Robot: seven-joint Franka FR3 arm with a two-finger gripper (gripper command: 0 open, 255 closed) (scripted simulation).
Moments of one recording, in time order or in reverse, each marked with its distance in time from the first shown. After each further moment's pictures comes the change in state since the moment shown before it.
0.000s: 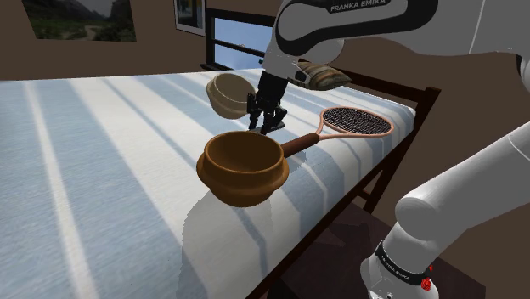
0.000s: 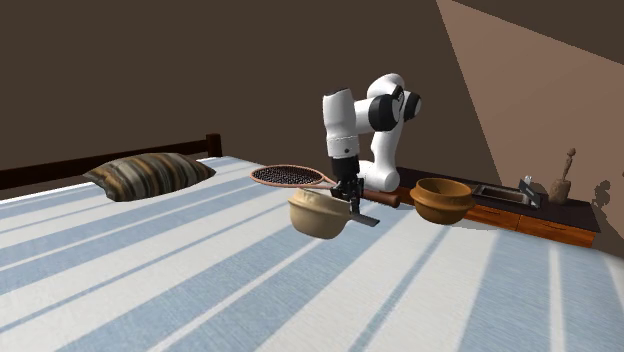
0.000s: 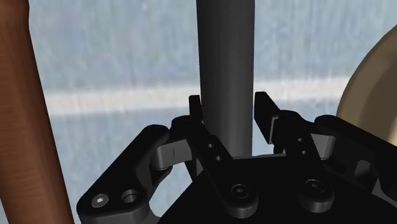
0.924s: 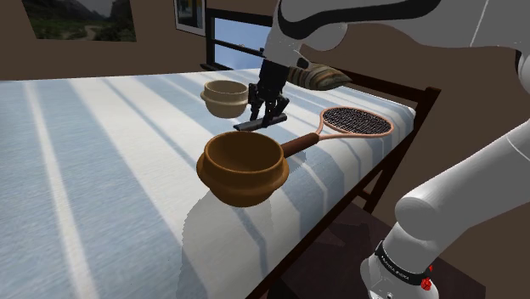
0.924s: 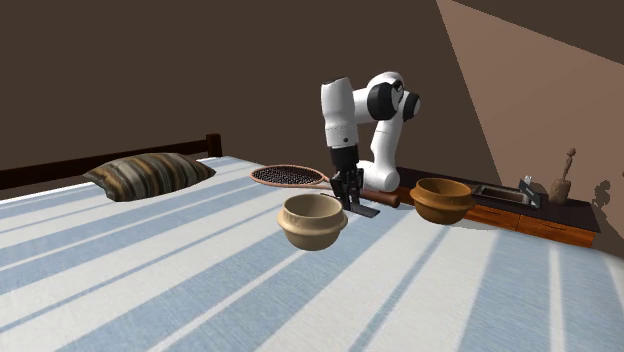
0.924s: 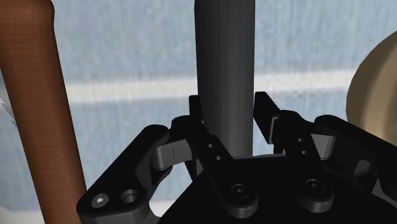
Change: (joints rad) arm -0.008 0.009 -0.011 0.083 -0.014 -0.089 0.017
